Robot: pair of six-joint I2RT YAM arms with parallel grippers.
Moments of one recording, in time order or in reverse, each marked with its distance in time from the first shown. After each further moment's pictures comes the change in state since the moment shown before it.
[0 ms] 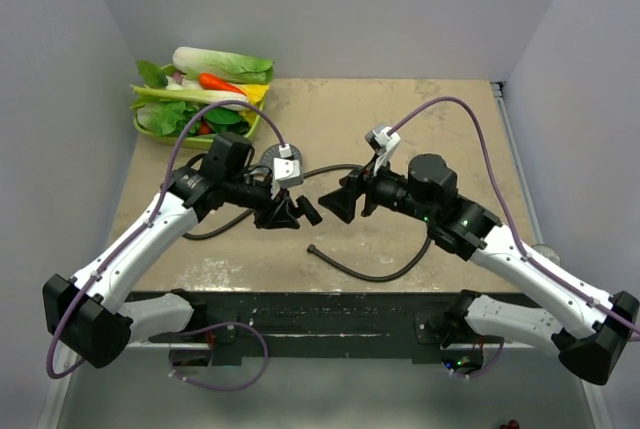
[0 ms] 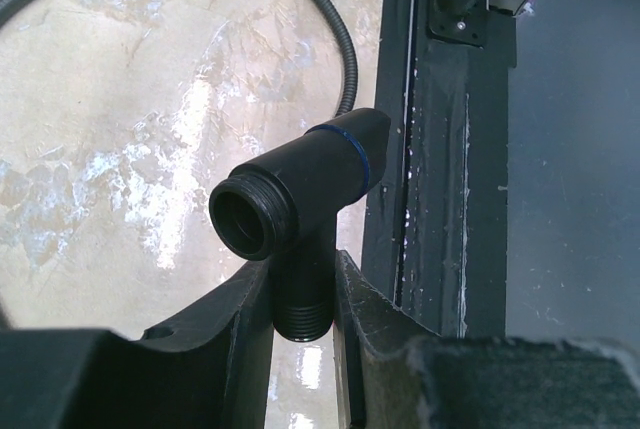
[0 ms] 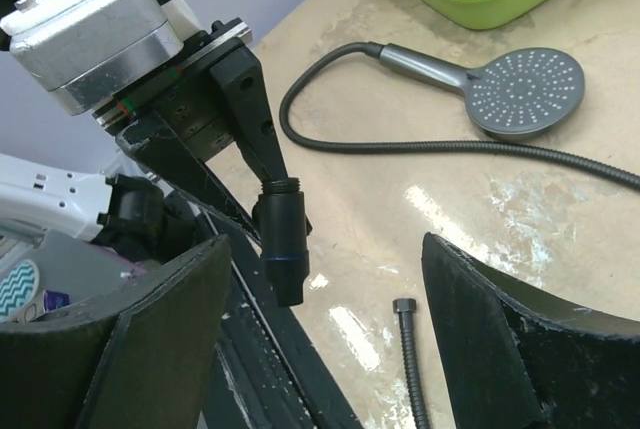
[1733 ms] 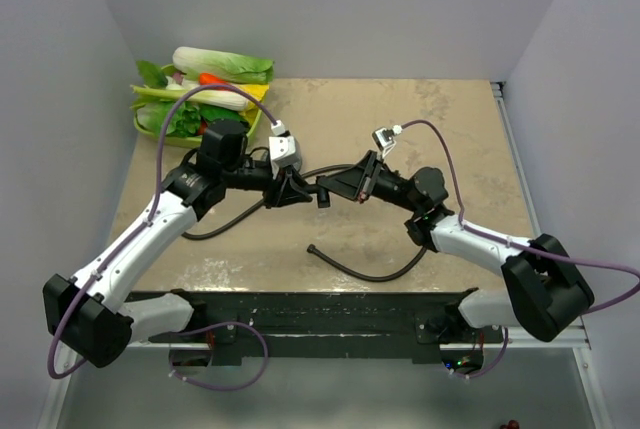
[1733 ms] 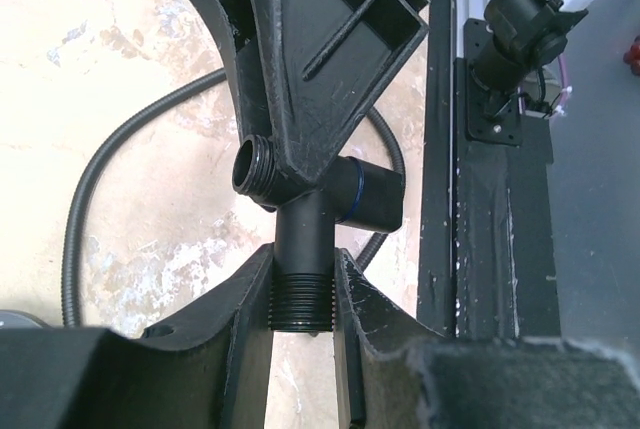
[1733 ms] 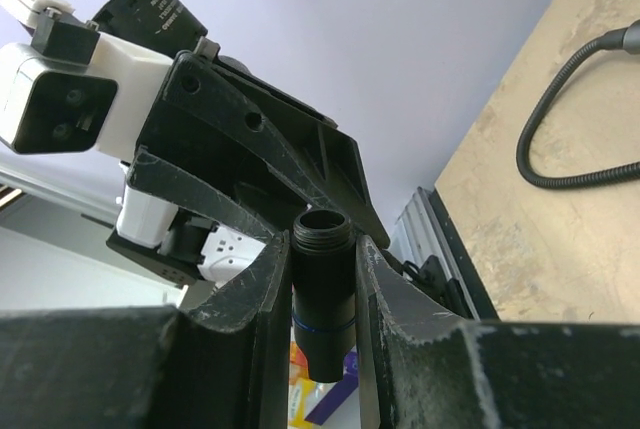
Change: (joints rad) left arm 0.023 0.013 0.000 0.338 0.018 -0.171; right arm -0.227 0.333 -0.379 1.180 -0.413 0.973
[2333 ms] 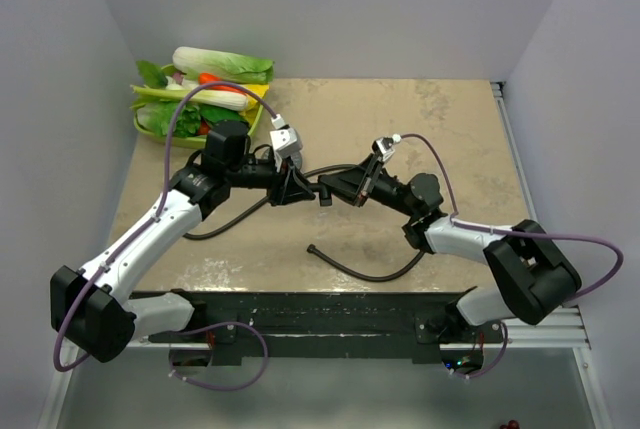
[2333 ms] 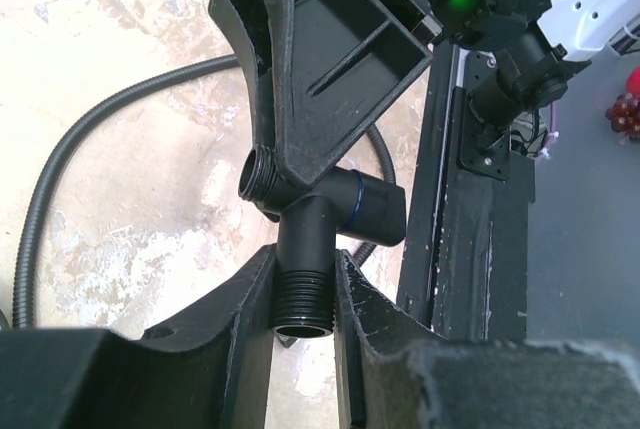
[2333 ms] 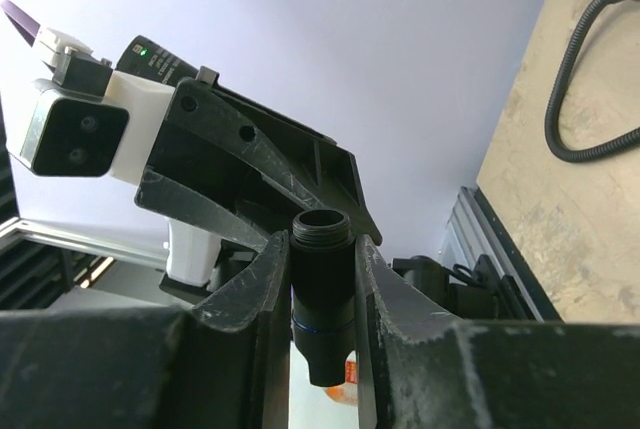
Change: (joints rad) left arm 0.006 0.022 -0.047 0.097 -0.042 -0.169; right arm -0.010 0.105 -0.059 0.137 0.050 0.241
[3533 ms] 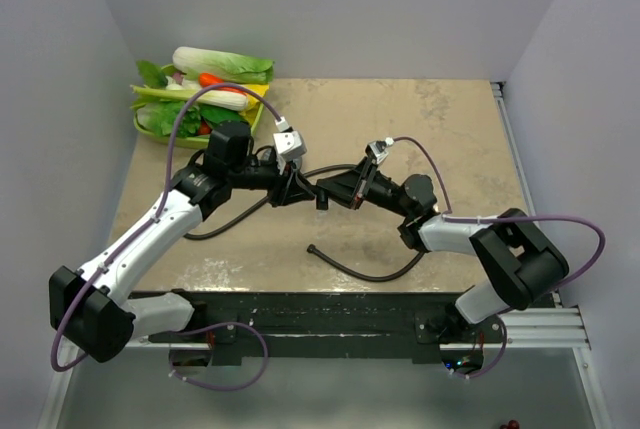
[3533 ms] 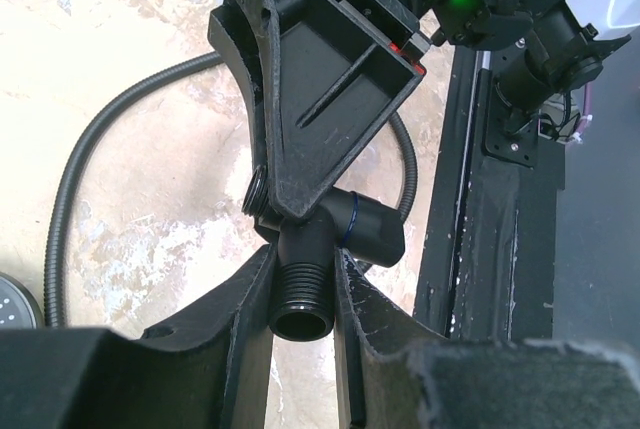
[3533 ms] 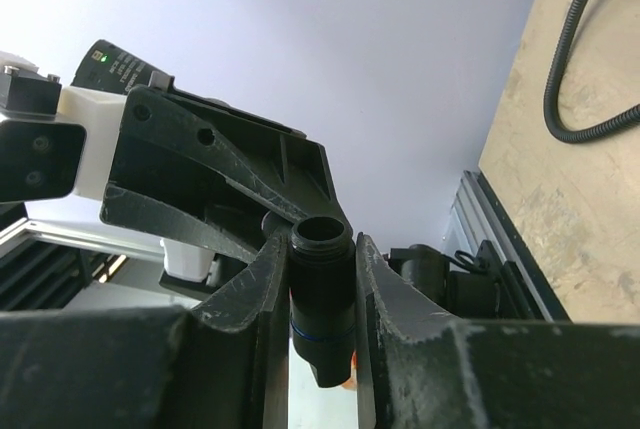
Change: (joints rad) left arm -0.026 -0.003 0.023 -0.058 -0.062 0.066; right arm 0.008 0.091 0.000 0.077 -0.023 0.023
